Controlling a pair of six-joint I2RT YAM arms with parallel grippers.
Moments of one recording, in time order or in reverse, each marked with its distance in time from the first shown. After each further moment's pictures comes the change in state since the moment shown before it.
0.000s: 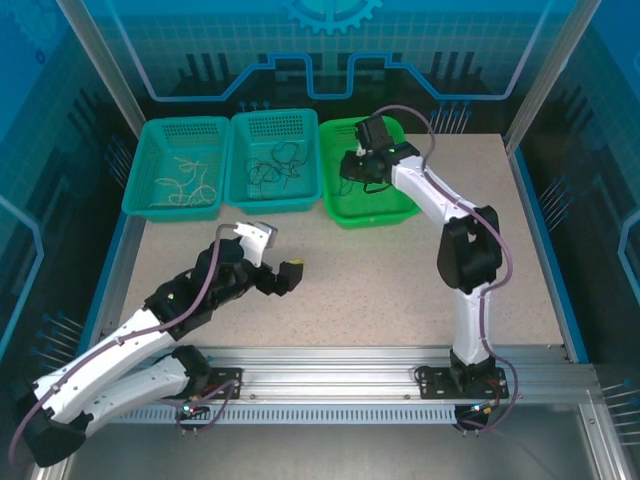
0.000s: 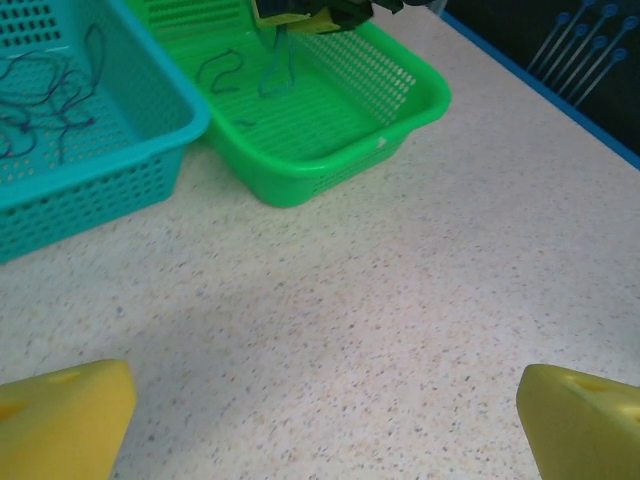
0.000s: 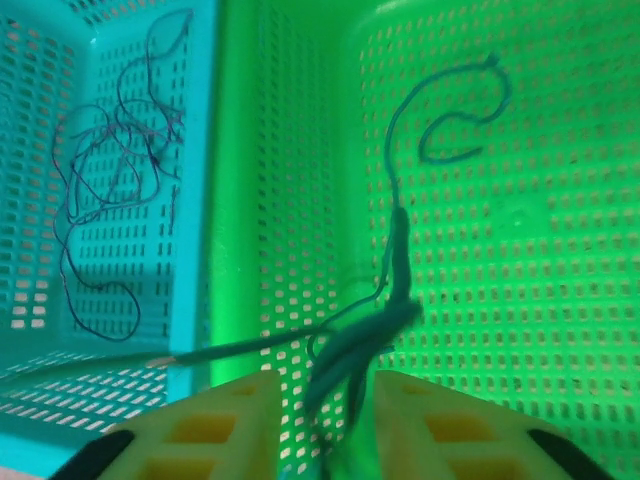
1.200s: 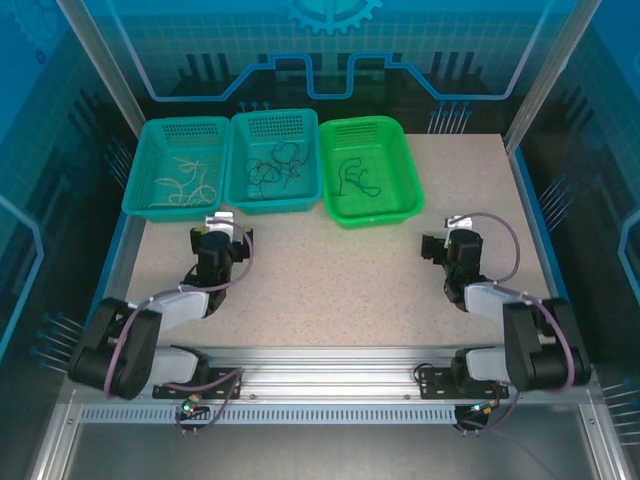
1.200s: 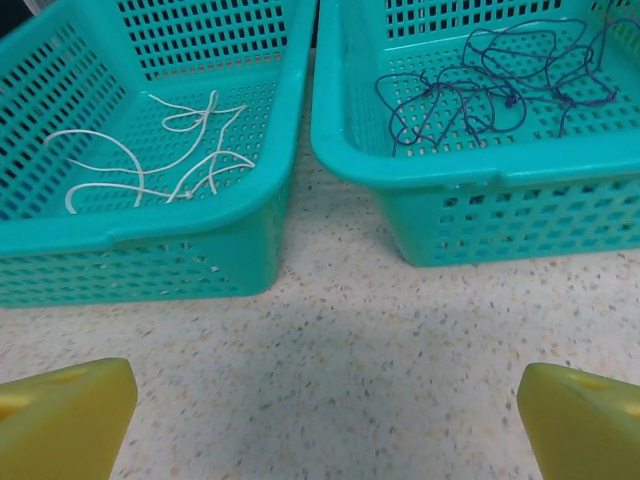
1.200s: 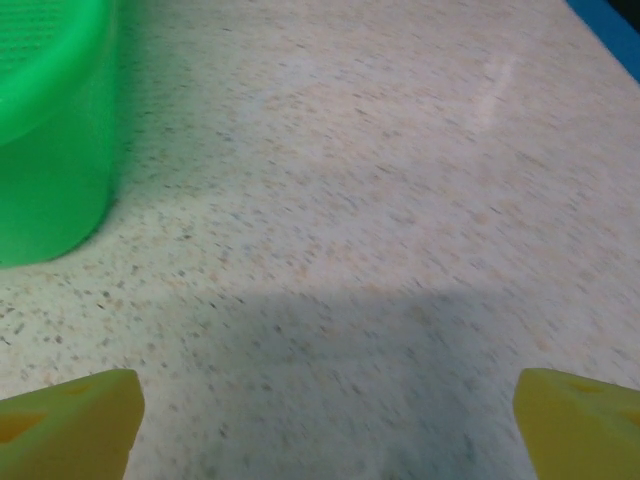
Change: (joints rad) left arm 0.536 0.580 -0.362 1.011 -0.269 0.277; right arm -0.352 -0.730 -1.547 1.157 0.288 -0.441
